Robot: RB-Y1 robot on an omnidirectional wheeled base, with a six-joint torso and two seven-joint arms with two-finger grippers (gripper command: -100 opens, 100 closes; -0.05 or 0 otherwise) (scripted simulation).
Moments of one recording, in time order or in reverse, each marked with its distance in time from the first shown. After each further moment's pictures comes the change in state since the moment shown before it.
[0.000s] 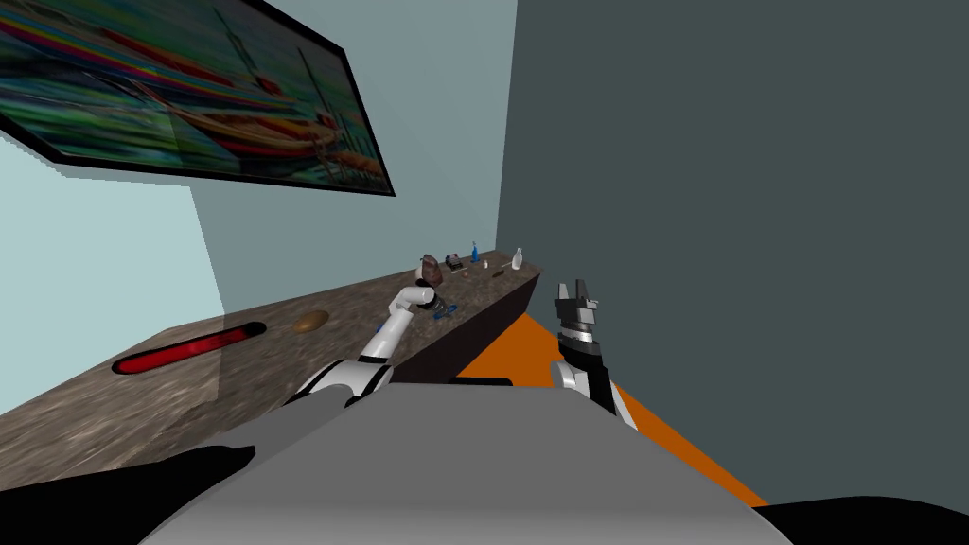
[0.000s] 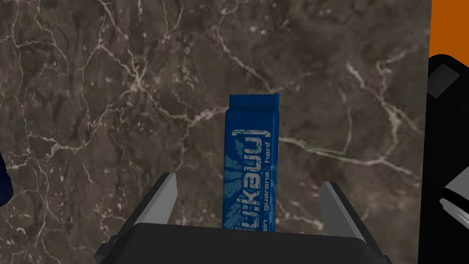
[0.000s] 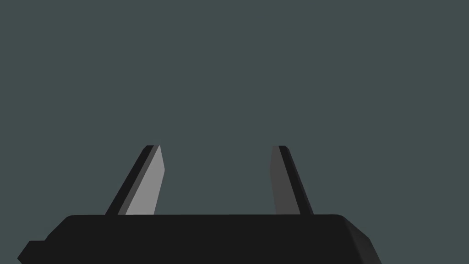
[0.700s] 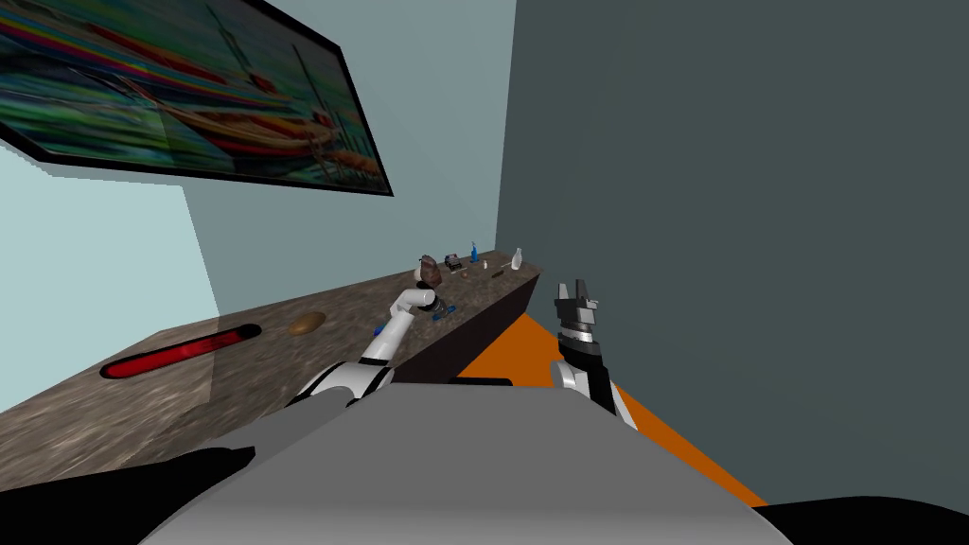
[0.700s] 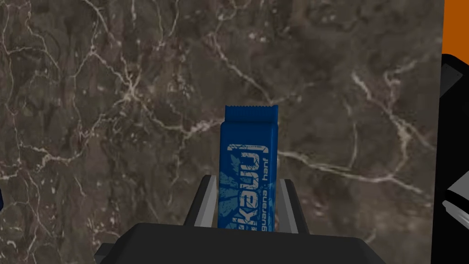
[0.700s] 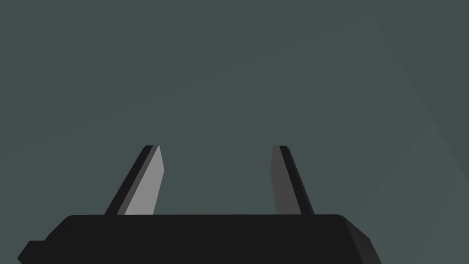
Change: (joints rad) left arm 0.013 -0.014 -0.001 0.021 -0.012 -0.035 -0.014; right arm 0.000 0.000 0.000 0.000 0.000 0.000 0.000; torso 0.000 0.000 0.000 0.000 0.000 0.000
